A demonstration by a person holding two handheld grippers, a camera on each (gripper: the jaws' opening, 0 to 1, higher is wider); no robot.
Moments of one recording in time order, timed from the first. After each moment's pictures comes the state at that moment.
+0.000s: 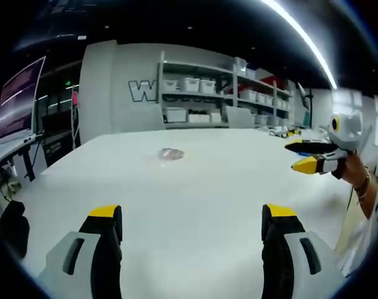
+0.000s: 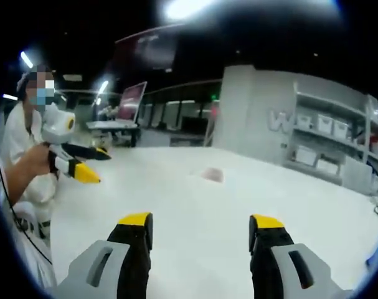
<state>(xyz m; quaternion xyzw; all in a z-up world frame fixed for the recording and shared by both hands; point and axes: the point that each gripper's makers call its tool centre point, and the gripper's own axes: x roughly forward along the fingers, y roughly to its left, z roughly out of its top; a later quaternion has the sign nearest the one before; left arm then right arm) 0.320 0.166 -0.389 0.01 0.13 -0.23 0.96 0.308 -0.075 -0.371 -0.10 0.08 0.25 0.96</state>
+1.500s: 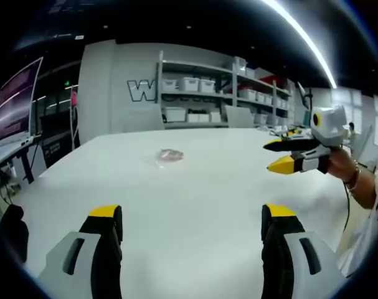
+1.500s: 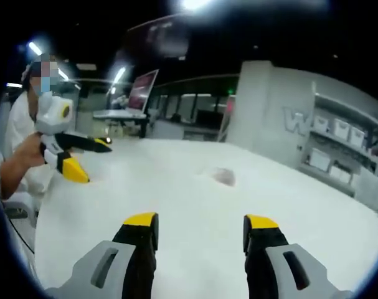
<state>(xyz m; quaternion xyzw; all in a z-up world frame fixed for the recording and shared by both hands) 0.326 0.160 -0.387 0.02 0.13 -0.23 0.96 0.357 -0.040 -0.375 -0.14 0.10 0.30 0.94</state>
